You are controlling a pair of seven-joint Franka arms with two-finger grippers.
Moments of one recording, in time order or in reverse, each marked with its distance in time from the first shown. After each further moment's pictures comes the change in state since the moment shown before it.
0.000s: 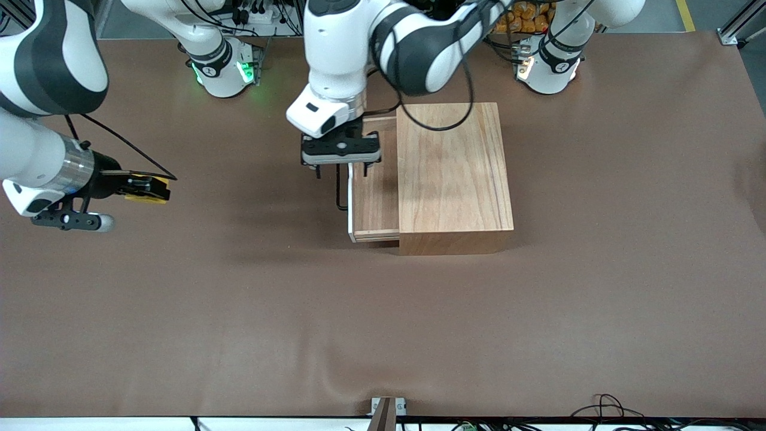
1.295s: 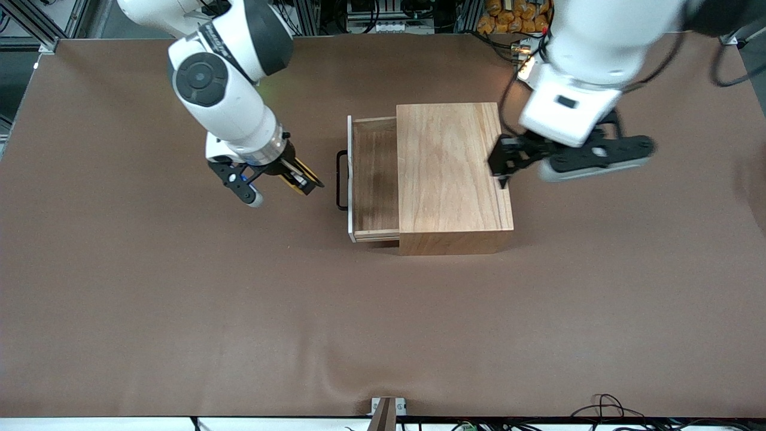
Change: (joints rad) left arm 0.435 -0.287 -0.002 -0.010 -0.021 -0.377 0.443; right arm 0.474 0.069 0.003 -0.066 0.001 0.316 1.148
